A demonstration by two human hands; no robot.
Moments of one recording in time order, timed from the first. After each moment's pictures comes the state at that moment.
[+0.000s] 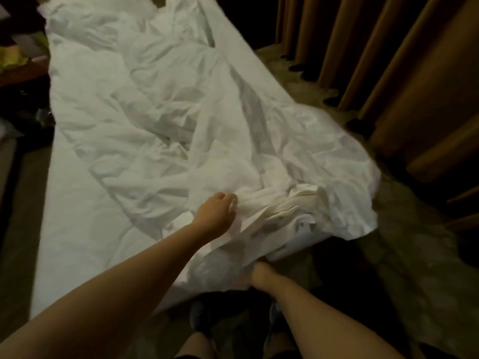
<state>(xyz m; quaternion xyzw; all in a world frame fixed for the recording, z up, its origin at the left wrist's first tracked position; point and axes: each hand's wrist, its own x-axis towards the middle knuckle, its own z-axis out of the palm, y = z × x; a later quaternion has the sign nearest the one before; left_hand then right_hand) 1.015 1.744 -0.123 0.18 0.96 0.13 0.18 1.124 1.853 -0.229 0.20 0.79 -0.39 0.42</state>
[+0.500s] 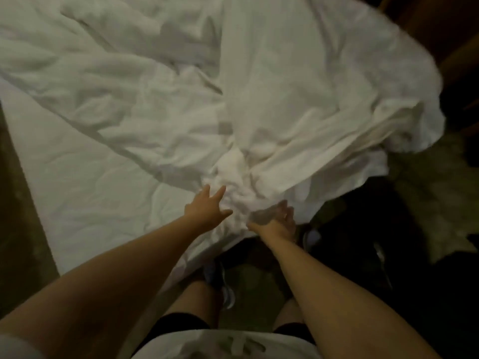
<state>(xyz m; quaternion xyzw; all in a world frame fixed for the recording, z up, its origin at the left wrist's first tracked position) 1.014 1.519 -0.265 0.16 0.91 0.01 0.38 1.118 1.662 -0.293 0.47 0.73 -0.39 0.31</state>
